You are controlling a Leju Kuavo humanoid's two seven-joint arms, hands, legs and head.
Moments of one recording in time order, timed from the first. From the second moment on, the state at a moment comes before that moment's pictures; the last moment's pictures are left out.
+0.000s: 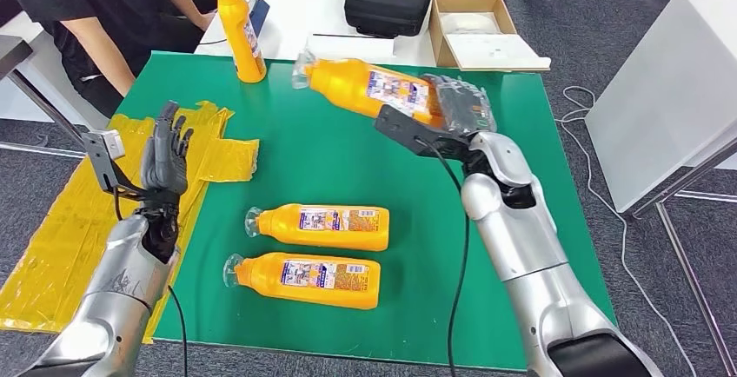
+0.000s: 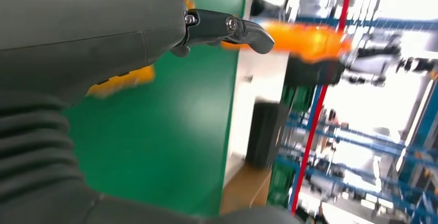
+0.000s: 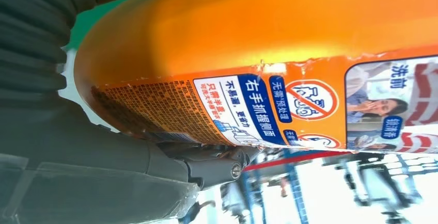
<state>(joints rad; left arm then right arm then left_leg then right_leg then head) -0.57 0.03 0.19 -0.80 0.23 -0.23 -0.42 -0.73 0.08 0.37 -1.01 1.09 0.16 0.10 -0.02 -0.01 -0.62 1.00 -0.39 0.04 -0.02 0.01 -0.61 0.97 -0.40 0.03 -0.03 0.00</state>
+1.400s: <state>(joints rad) -0.45 -0.10 -0.21 -1.27 0.51 -0.04 -0.33 -0.81 0.34 0.55 -0.76 0.84 0.09 0.16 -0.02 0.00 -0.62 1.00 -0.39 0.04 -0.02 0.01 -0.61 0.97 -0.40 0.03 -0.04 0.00</state>
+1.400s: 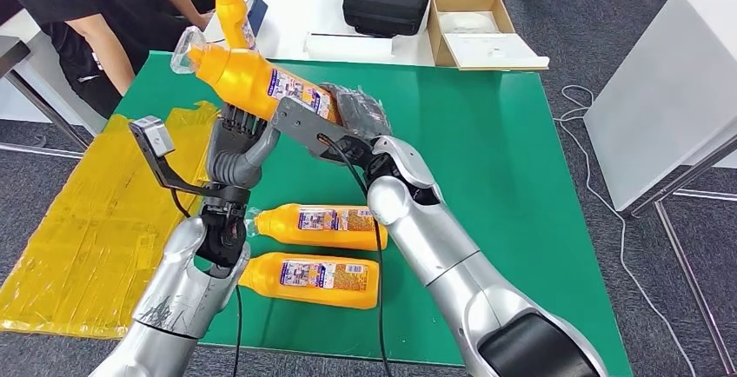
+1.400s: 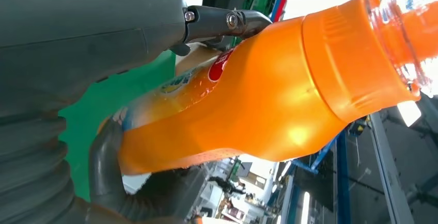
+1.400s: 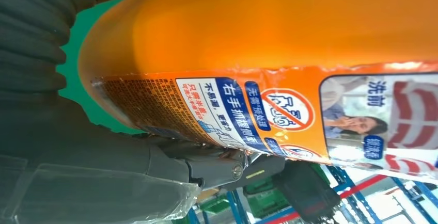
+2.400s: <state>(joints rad) -0.30 -0.09 -0.09 -1.40 0.43 -0.03 -0.39 -0.64 0.34 0.91 -0.91 0.91 0.10 0.19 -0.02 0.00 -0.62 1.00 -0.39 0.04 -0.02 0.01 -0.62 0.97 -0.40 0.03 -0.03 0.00</state>
